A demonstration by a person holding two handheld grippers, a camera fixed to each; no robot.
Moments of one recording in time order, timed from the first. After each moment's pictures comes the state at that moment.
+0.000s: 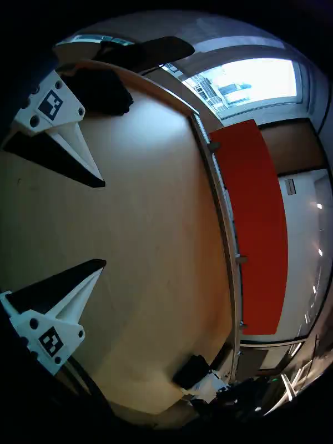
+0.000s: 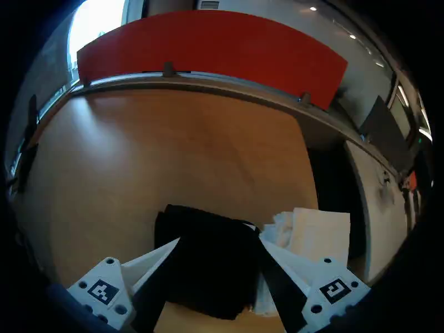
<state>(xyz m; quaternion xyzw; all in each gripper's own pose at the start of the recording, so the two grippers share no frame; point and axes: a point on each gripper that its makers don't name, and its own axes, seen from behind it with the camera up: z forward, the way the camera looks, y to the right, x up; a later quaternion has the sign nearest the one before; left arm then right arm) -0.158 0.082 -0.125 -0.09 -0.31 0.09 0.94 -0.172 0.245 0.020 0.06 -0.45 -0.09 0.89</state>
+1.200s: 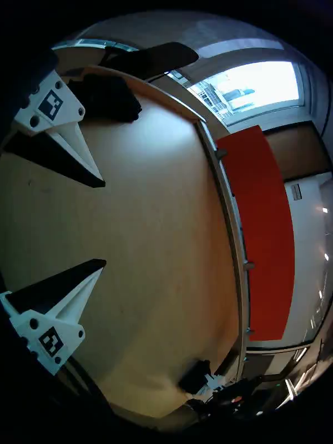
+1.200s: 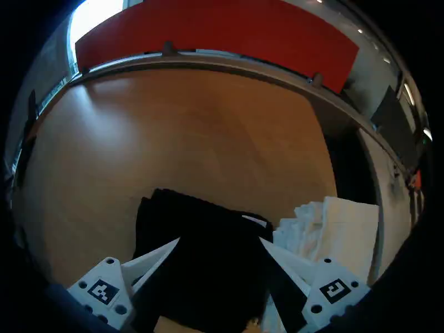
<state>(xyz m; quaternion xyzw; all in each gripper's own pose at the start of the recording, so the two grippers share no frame) -0.162 0.077 -0.143 -0.06 -0.33 0.10 0.94 -0.230 0.251 0.029 0.08 -0.48 -0.09 0.87</state>
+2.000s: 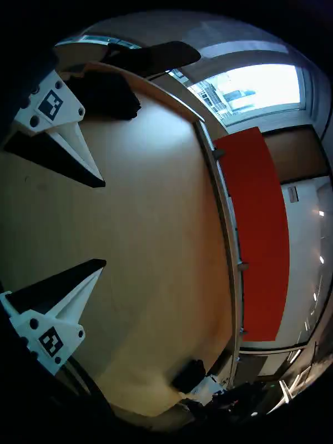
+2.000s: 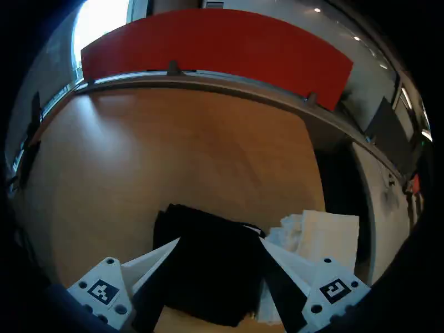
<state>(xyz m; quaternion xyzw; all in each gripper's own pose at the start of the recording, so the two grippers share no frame) -0.159 0.077 -0.136 -0.06 -0.31 0.08 0.94 -0.181 0.241 0.023 0.08 -0.44 -0.09 0.89</state>
